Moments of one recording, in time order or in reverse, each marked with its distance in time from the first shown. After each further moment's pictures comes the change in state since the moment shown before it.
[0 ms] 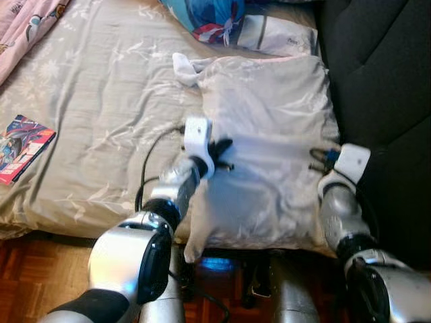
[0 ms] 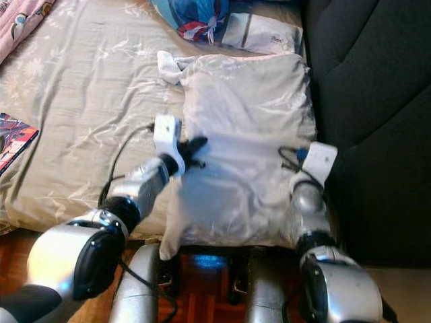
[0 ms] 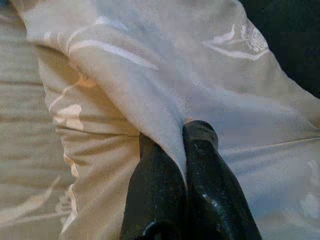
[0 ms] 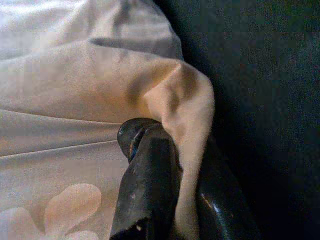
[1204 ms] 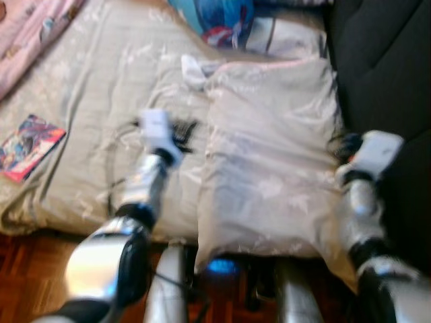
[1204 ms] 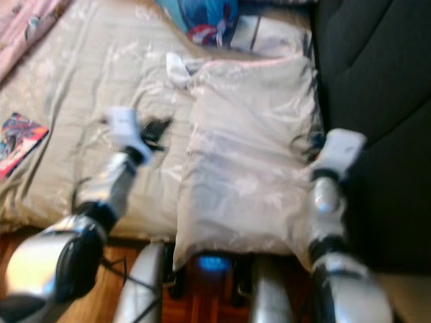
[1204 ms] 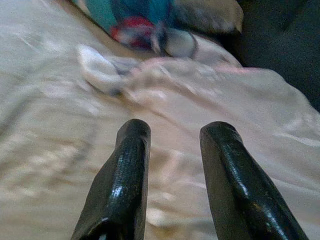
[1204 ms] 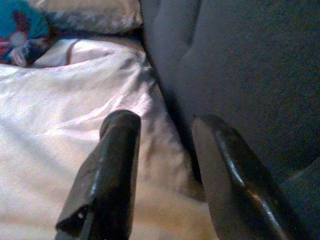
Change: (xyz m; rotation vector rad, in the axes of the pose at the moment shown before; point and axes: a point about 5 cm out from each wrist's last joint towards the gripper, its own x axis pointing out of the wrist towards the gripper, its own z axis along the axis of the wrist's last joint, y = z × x) left arm -0.039 0.063 0.033 0.095 -0.313 0.199; right arm -0.011 -0.010 0.036 -0.027 -0.391 0.101
